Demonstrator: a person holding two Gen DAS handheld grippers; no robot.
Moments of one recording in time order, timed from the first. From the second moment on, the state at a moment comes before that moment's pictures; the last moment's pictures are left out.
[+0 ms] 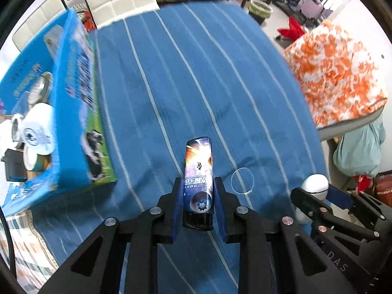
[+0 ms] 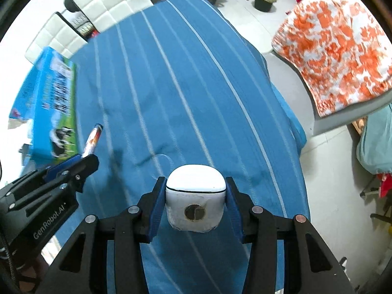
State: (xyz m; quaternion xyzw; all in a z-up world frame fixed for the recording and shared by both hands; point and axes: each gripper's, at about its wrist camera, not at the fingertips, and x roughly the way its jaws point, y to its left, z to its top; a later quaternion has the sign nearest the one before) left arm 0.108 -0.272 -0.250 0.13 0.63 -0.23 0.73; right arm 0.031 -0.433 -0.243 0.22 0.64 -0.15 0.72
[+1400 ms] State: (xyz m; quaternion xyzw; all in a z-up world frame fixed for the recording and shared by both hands) left arm 0.232 0.003 -0.257 -0.11 0.65 -0.11 0.75; right arm 0.249 -0.181 -0.284 0.24 0.67 0.05 0.70
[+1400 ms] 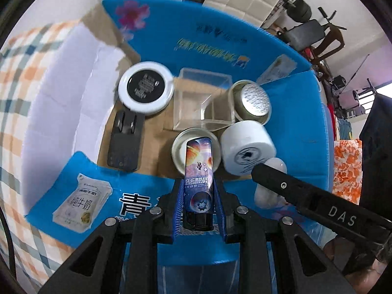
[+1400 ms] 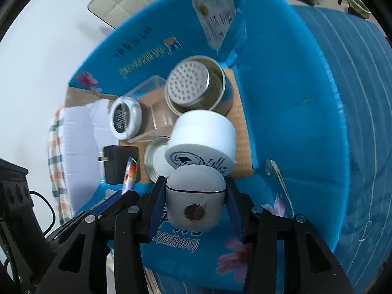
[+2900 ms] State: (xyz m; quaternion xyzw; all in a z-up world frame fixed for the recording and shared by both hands) left arm 0.178 0.029 -0.104 0.04 0.57 -0.01 0.82; right arm 0.168 -0.173 -0.111 0.13 0.62 -0.01 0.77
